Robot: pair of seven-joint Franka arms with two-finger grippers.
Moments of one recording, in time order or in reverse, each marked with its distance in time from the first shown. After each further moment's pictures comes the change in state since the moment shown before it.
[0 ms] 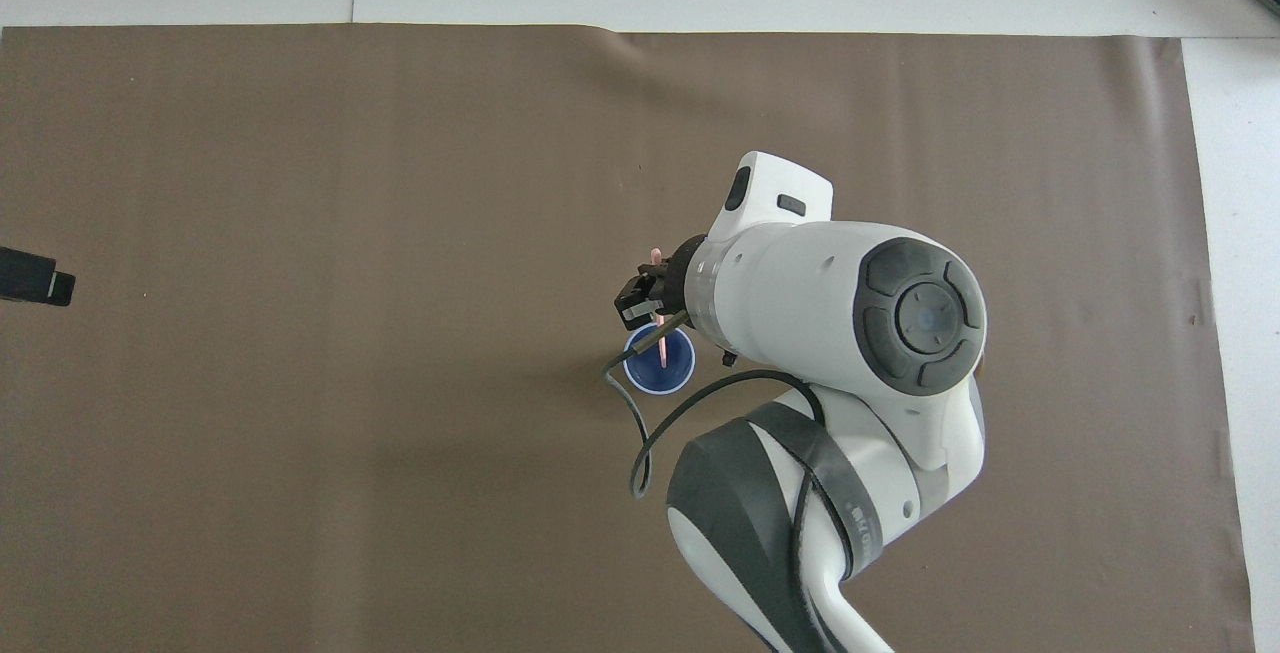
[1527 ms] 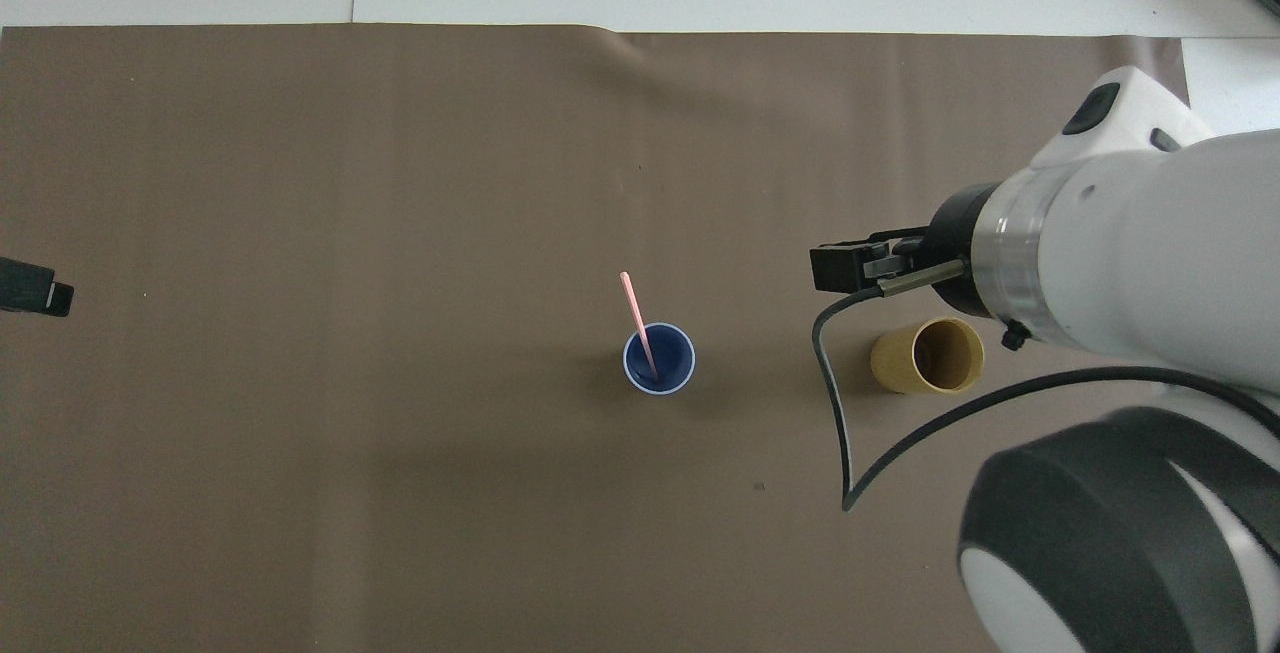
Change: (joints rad) left arm 0.002 -0.015 0.006 -0.030 0.000 -0.001 -0.025; right arm -0.172 -0.172 -0.029 0.201 -0.143 -0.481 0.204
